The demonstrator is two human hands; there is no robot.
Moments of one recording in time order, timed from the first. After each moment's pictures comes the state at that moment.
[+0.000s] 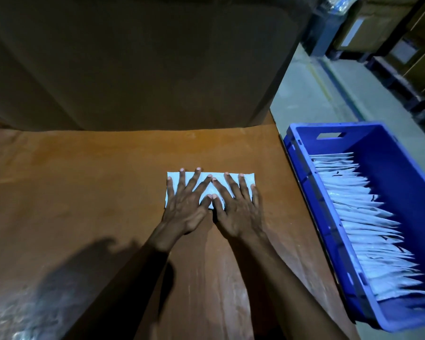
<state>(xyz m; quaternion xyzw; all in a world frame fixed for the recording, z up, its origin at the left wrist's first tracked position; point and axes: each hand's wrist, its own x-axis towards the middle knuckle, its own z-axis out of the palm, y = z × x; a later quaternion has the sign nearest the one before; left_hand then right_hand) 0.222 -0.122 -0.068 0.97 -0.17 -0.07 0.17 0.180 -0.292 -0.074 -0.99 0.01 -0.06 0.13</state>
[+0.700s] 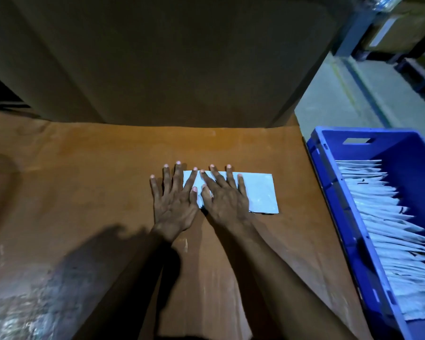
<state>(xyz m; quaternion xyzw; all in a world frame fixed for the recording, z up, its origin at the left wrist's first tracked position) 0.220 -0.066 -0.088 0.99 -0.07 0.06 0.08 0.220 -0.225 -0.069 -0.99 -0.06 -0.01 0.14</state>
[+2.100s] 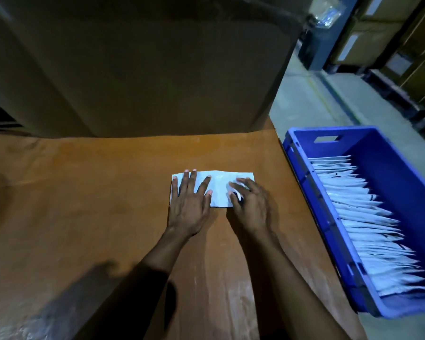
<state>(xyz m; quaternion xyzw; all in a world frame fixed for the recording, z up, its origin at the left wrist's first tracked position) 0.202 -0.123 -0.069 0.97 -0.15 0.08 0.16 0.176 -0.310 -0.059 -0.94 0.02 -0.18 0.29</state>
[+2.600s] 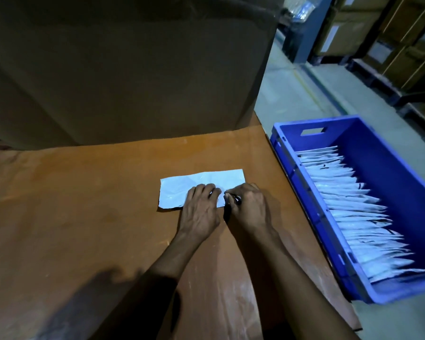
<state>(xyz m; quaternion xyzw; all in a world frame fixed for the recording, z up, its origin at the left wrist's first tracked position) 0.196 -0.167 -0.065 0.95 -0.25 0.12 0.15 0.172 -0.325 -0.055 -0.95 0.03 -0.15 0.28</state>
